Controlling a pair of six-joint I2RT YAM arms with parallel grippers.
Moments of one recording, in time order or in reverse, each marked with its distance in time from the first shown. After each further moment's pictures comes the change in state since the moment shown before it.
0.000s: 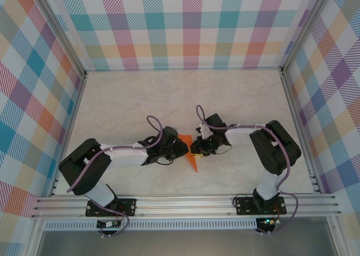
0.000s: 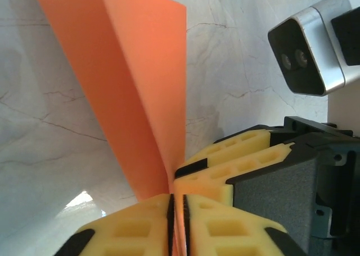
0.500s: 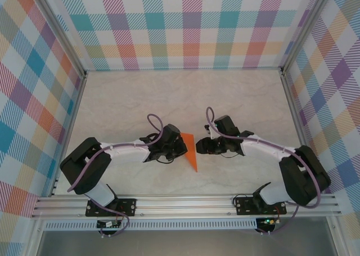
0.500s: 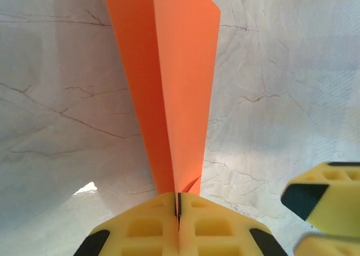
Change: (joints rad) left arm 0.002 0.015 0.072 -0.135 -0.012 -0.034; right arm 0.027 -0.390 -0.154 -0.041 0.232 -0.079
